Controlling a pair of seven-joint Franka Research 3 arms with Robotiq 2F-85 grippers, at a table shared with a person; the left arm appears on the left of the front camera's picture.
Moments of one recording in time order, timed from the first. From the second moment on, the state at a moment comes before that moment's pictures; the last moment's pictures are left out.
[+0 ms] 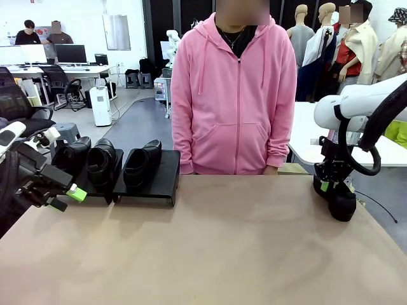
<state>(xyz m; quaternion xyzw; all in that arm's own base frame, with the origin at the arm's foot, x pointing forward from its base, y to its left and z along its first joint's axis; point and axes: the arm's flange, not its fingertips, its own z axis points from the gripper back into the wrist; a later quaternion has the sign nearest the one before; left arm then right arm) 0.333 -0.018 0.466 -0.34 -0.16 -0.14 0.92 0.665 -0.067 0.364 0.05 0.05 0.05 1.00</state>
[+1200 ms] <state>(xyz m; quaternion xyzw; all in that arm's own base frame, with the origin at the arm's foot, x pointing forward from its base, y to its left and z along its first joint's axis) 0.333 -0.018 0.466 -0.34 -0.16 -0.14 0.92 0.494 -0.061 0.473 0.04 -0.01 0.05 1.00</state>
